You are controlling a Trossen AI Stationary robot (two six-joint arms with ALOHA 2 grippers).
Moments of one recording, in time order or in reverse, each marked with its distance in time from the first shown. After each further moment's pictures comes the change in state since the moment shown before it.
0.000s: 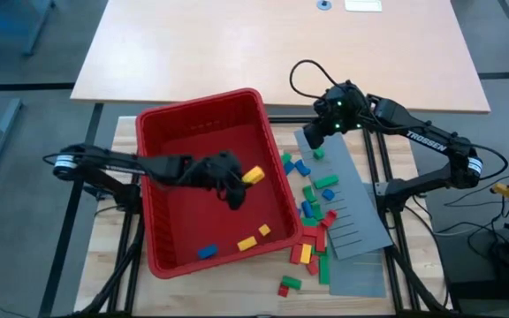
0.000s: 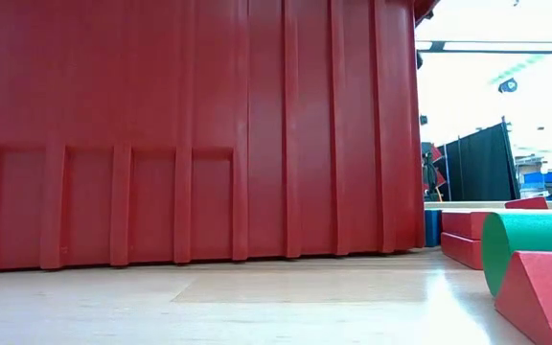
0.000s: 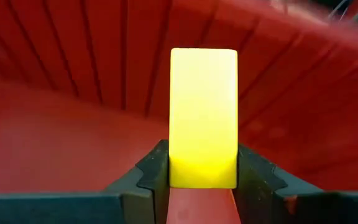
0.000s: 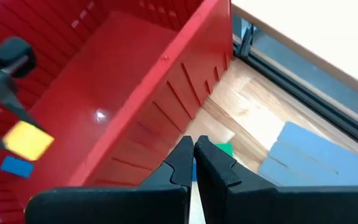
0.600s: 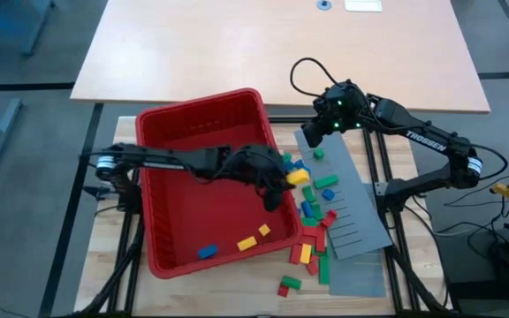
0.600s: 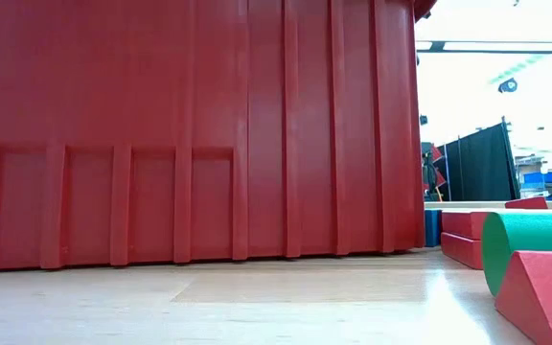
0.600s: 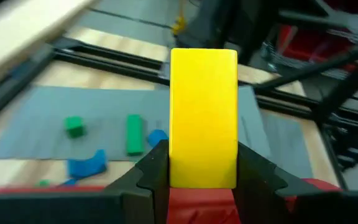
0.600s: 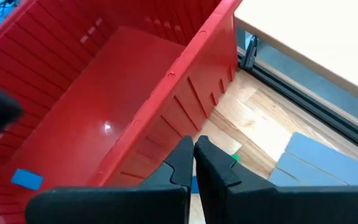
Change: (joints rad) left arm 0.033 0.287 0.528 -0.009 0.120 0.258; right arm 0.000 0.000 0.000 0.059 -0.002 0.027
